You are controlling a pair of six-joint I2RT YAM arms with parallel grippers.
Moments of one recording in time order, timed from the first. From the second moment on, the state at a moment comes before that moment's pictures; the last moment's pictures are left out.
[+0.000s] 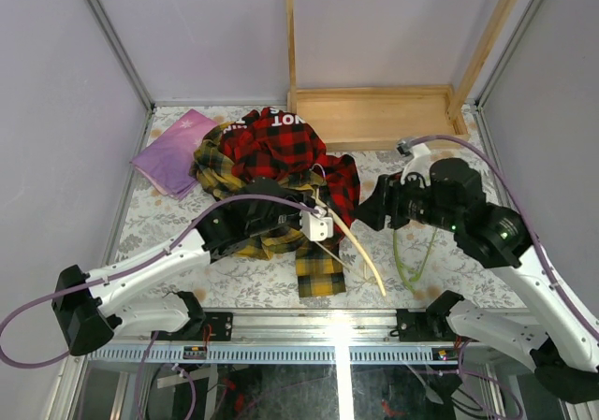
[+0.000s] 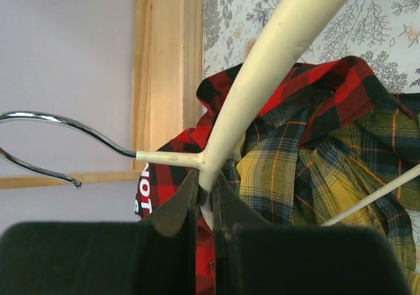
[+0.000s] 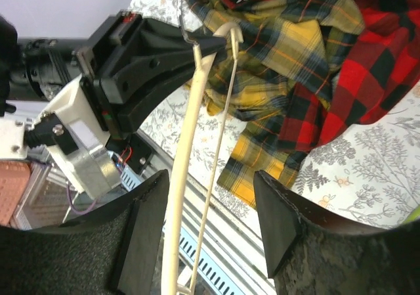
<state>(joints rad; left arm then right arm) -0.93 1.14 0.92 -0.17 0.07 0.97 0.65 0.87 1.21 -0.79 -0.24 0.46</state>
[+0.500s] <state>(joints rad) -0.86 1.12 0.91 -0.16 0.11 0.95 0.97 0.98 1.20 -0.72 0.00 0.50</state>
